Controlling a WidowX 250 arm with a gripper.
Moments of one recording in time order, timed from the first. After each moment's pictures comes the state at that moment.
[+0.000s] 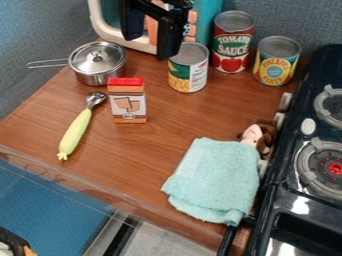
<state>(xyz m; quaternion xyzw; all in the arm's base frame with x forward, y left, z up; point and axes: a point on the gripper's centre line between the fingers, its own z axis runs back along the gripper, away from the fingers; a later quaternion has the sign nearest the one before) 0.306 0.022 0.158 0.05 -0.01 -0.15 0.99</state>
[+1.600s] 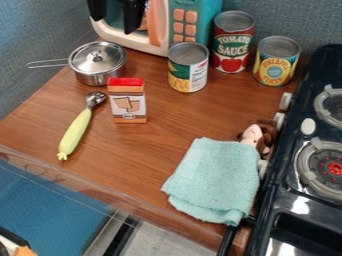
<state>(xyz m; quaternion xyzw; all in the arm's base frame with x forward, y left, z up) 0.370 0.126 0.135 0.07 -0.03 -0.01 1.00</state>
